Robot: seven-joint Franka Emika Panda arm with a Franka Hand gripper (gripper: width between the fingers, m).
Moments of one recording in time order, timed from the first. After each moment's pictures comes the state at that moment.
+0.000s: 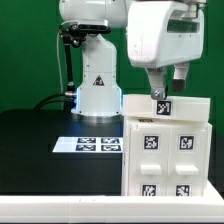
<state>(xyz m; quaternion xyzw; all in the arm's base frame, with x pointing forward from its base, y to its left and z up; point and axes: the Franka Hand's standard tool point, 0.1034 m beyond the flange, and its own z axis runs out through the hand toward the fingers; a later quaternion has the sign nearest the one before) 0.624 0.100 0.168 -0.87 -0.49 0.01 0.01</state>
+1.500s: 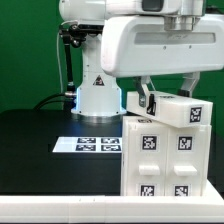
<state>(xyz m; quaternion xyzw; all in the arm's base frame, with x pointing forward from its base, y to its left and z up) 0.623 0.100 0.159 -0.98 -0.19 0.01 0.01</state>
